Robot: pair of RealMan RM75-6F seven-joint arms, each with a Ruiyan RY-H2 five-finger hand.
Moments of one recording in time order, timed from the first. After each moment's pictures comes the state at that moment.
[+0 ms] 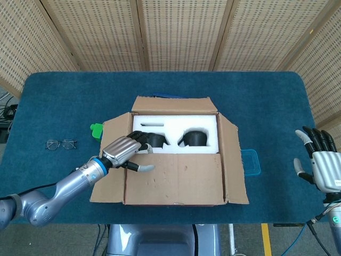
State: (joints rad) left arm -0.99 -1.07 -0.19 -1.94 0.96 0.63 0.10; right arm 0.21 -0.93 0.16 -1.78 -1.38 1.39 0.00
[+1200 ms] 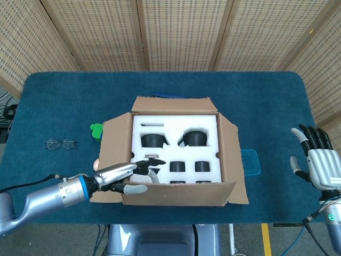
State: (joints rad) left arm -0.87 -0.77 -0.24 -2.06 1.94 0.60 -1.35; right arm 0.22 -0.93 0.17 -1.81 -1.37 1.38 -0.05
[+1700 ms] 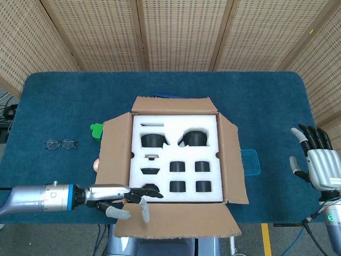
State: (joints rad) left arm -1.10 -0.72 0.11 -1.85 2.36 1.02 -1.81; right arm 0.22 -0.93 0.17 -1.83 -1.37 1.39 -0.07
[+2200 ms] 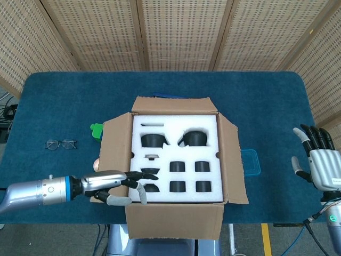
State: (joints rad) left arm -1.10 -0.70 0.13 -1.87 2.18 0.96 -1.54; right arm 0.21 -0.92 0.17 -1.82 -1.37 1.39 -0.06
